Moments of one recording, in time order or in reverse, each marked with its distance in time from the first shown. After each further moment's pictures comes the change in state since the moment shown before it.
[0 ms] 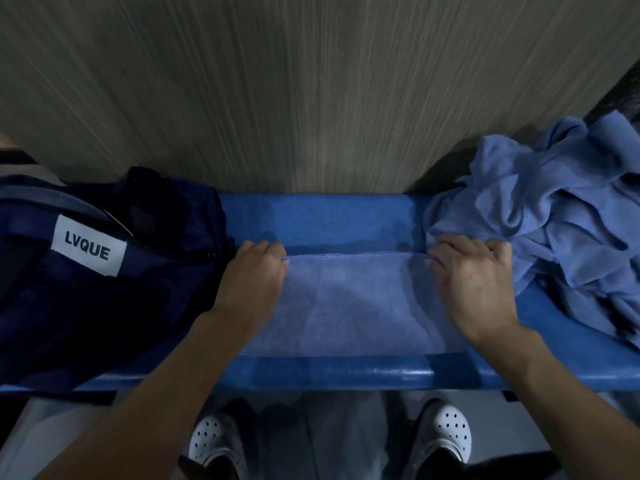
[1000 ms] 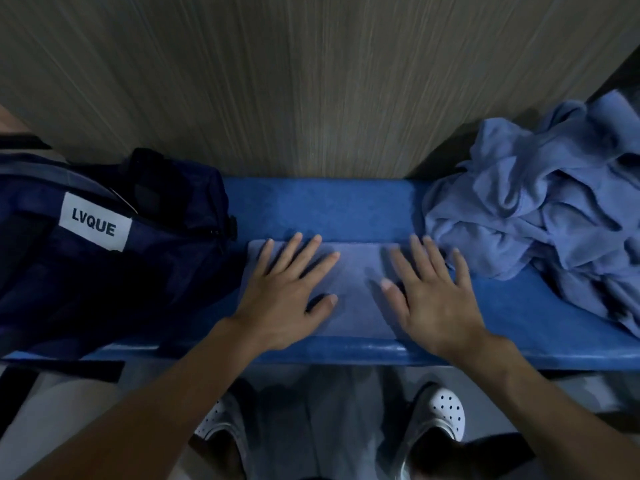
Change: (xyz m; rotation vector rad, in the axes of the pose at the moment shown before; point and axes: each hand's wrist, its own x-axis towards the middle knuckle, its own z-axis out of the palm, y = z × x) left_hand -0.043 0.030 0.016 0.126 -0.327 0.172; right_hand -0.043 -0.041 0.002 0.040 -0.435 -0.020
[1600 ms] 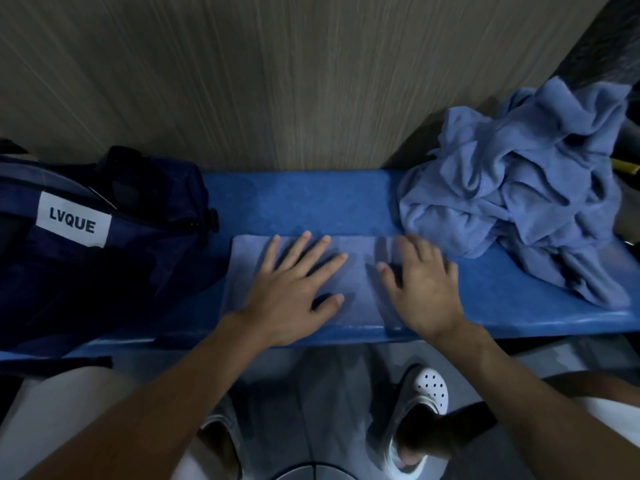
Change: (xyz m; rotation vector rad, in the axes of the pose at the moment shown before) left_hand 0.000 0.034 0.001 -0.007 0.062 0.087; right_hand -0.015 0.007 0.000 0.214 0.134 0.242
